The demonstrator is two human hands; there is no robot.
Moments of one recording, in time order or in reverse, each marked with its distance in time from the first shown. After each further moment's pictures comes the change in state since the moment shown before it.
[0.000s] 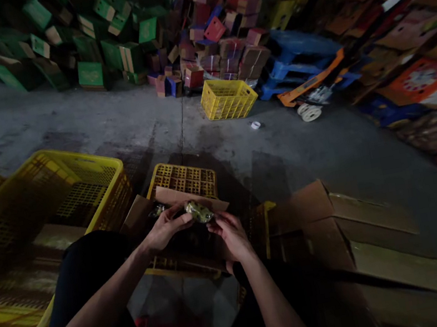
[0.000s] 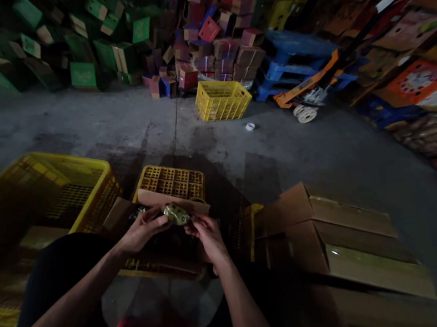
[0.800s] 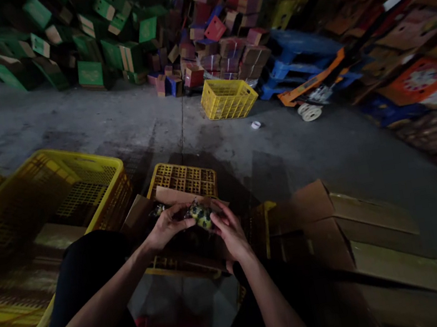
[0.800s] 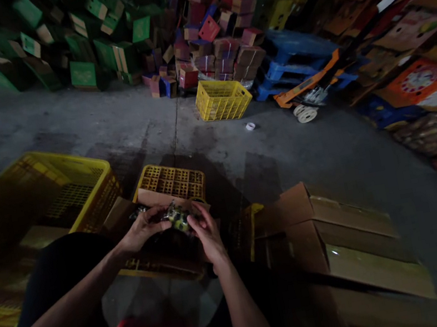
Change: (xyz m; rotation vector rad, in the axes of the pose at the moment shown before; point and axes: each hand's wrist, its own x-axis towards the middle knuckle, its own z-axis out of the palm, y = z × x) left_hand 0.002 0.005 -0.002 0.358 -0.030 0.125; right_hand -0.006 -0.007 0.002 -0.091 -0.062 0.000
